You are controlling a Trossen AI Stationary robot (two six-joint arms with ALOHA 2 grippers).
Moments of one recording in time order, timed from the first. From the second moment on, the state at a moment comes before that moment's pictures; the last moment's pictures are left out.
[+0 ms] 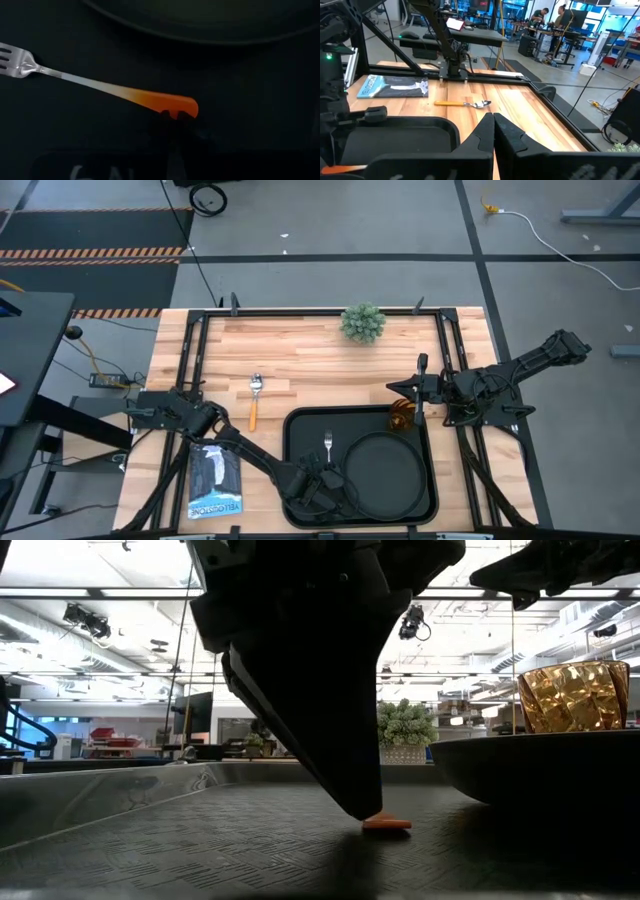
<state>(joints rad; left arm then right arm) -0.55 2.33 1.86 -0.75 -0.31 -0.79 0.37 0.62 0.34 0.17 0.54 -0.10</state>
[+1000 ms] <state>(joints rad) -0.50 2.21 1.86 -1.36 -0.46 -0.89 0.37 0.62 0.34 0.17 0.53 -0.11</state>
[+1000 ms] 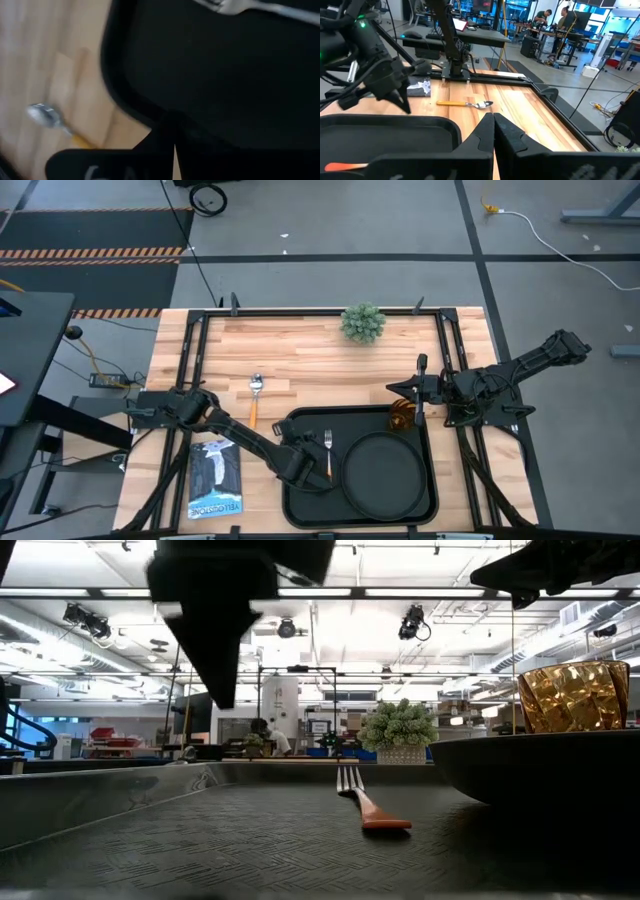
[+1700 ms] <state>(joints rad) -0.47 1.79 1.13 -0.89 -0.52 -1.11 0.37 0.62 0.34 0.18 0.53 -0.13</state>
